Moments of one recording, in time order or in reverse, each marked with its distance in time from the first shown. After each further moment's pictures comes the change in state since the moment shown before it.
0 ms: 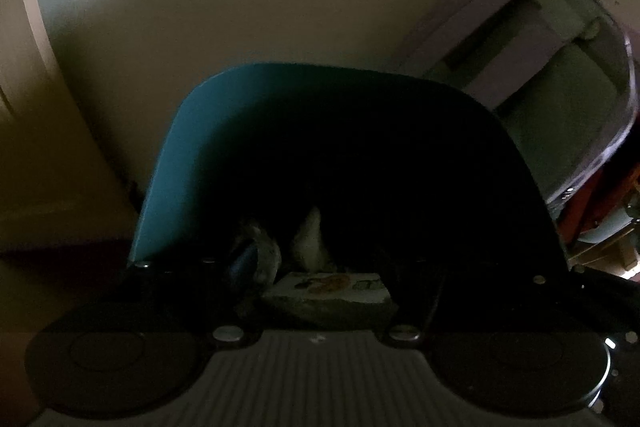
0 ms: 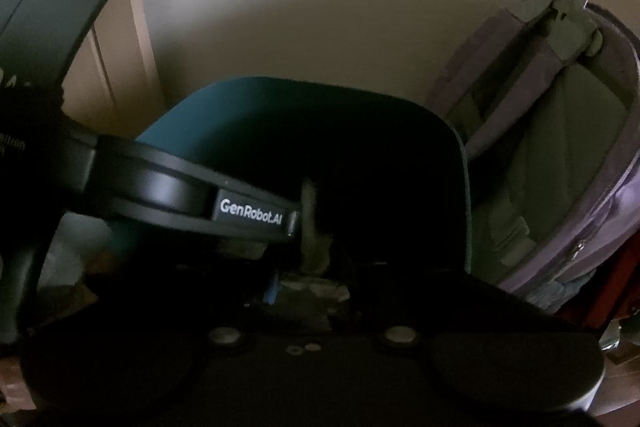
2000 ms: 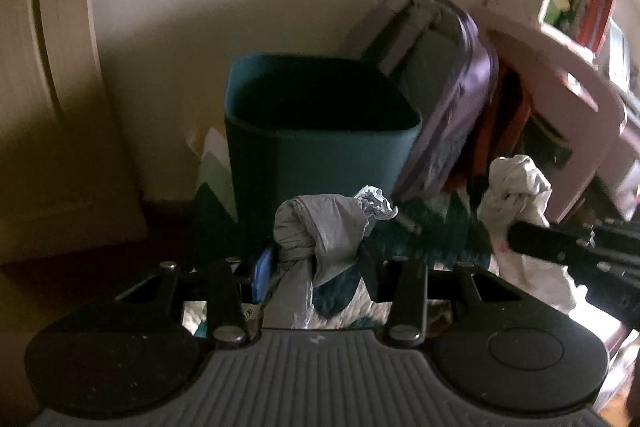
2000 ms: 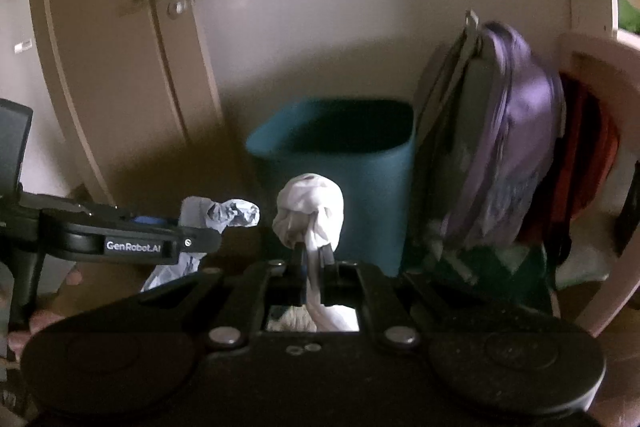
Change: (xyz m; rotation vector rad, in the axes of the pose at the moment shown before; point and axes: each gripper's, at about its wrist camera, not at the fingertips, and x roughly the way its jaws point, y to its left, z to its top) left arm -0.192 0.010 -0.162 0.089 -0.175 -0.081; right arm -0.207 0.023 -0.129 0.115 -0.212 0.072
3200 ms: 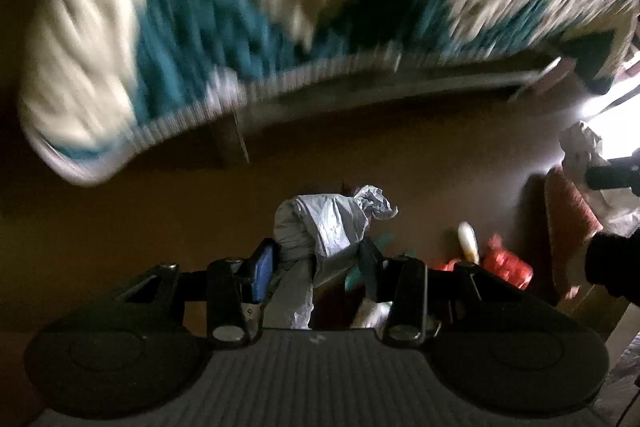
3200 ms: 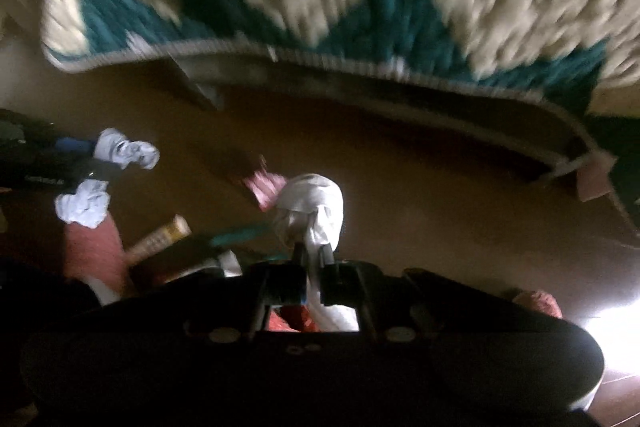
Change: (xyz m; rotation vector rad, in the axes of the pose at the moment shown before) left arm 0.276 0.145 -0.278 0.140 0.555 -0.063; right arm 0.238 -0.057 -0.296 0.048 0.716 -0.070
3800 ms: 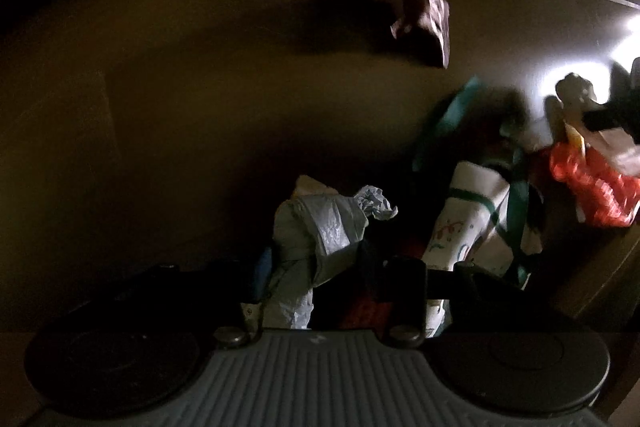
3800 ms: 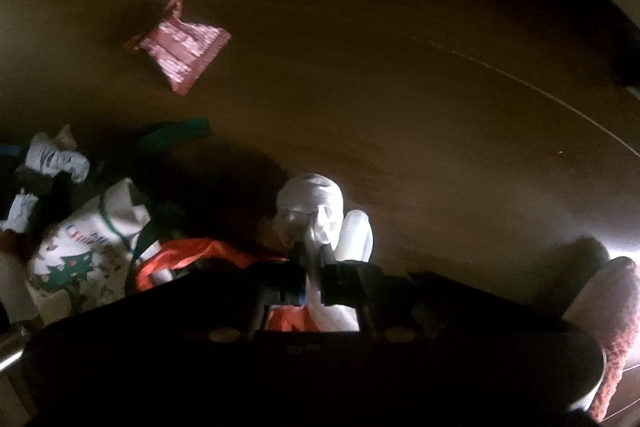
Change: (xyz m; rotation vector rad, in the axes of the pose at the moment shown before) left arm 0.207 0.029 -0.097 -0.021 0.380 -0.009; right arm 0.226 -0.022 -0.051 0.010 0.393 -0.047
